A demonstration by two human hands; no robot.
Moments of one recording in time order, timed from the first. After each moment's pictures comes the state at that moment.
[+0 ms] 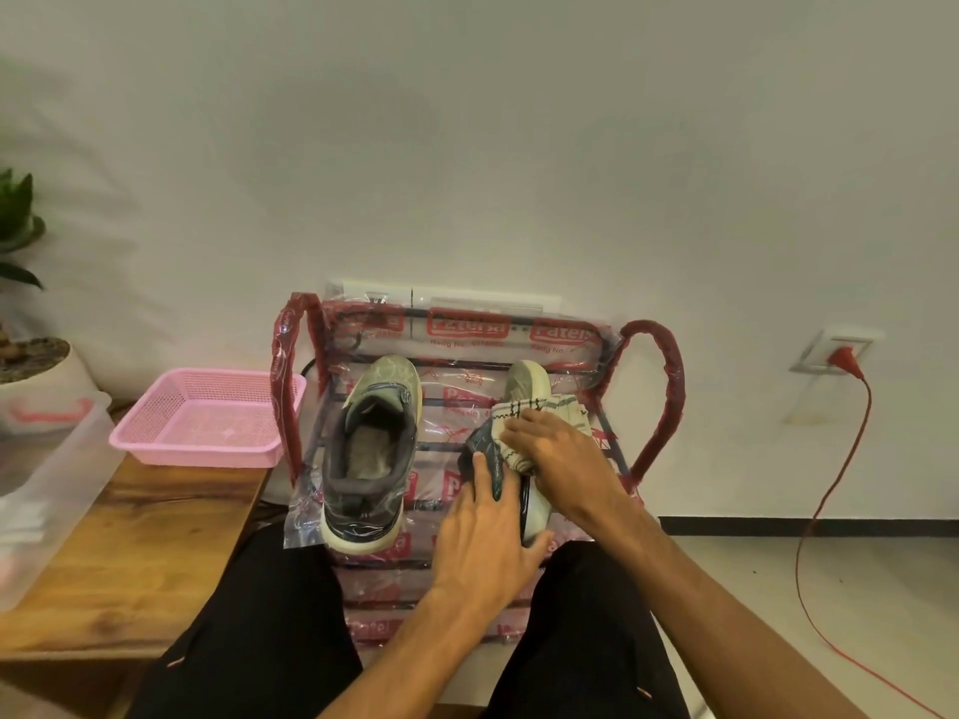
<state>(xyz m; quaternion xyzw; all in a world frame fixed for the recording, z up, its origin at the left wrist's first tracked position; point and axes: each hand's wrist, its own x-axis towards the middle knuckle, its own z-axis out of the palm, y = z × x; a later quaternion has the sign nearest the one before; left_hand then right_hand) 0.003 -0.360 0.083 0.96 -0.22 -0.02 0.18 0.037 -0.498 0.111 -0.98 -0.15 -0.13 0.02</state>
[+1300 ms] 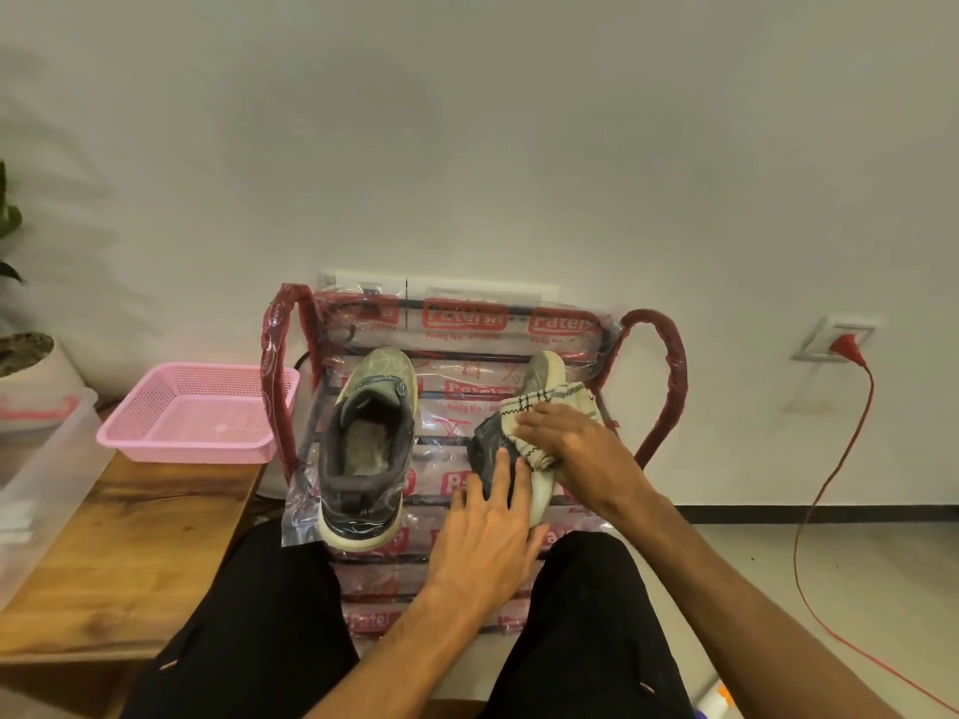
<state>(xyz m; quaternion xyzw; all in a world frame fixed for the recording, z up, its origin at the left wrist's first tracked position) 0.008 -0.360 0.070 0.95 -0.30 -0.01 0.05 0.038 -0.526 0.103 -0.97 -0.18 -0.17 0.05</state>
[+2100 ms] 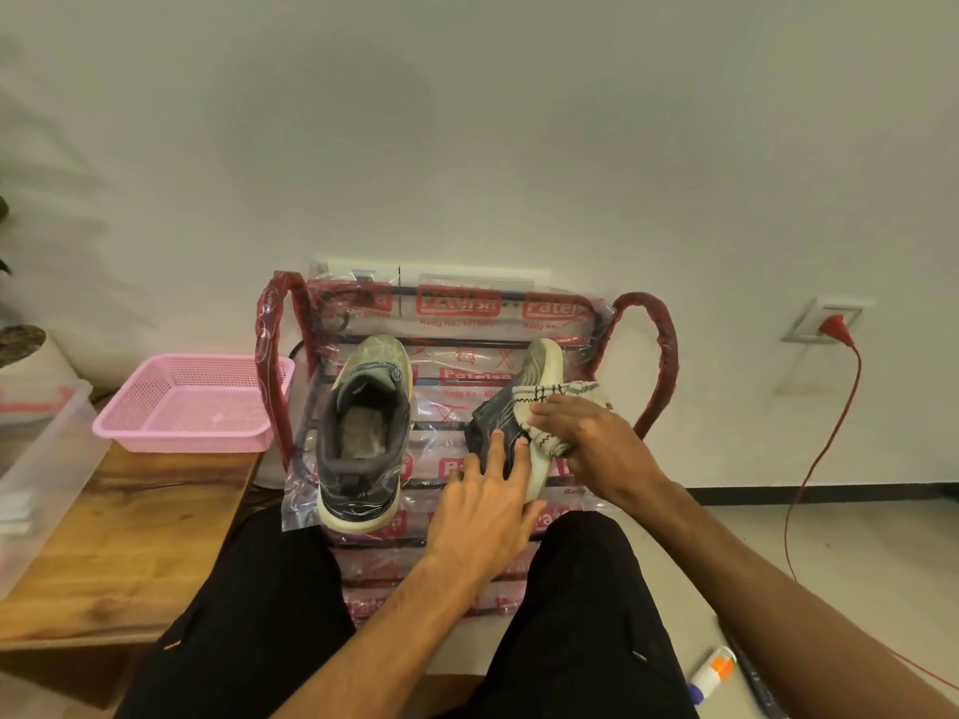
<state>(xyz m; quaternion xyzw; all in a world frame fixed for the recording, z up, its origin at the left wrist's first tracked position) 0.011 -0.361 0.075 0.95 -0.31 0.00 0.06 0.021 -0.540 0.103 -0.98 -0.14 -0.15 0.08</state>
